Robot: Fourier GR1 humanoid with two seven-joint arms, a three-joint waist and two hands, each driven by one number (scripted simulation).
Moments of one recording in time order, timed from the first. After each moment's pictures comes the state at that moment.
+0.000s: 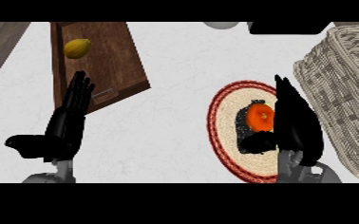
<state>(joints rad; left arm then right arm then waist) -0.03 0.22 -0.14 -1.64 0.19 0.25 -0.03 -0.21 -0.13 0.29 -1.90 0.95 0.26 1.12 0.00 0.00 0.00</state>
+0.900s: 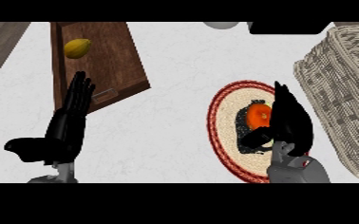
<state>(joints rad) -0.01 0.18 -0.13 -1.69 0.13 0.24 0.01 -0.18 -0.02 0.17 -1.76 1.05 0.25 1.04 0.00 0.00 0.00</state>
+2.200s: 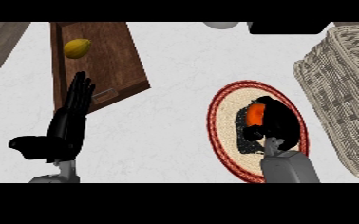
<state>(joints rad) -0.01 0.11 -0.05 -1.66 0.07 0.16 -0.01 -0.19 -0.01 0.13 -1.57 1.02 0.17 0.97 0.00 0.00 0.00</state>
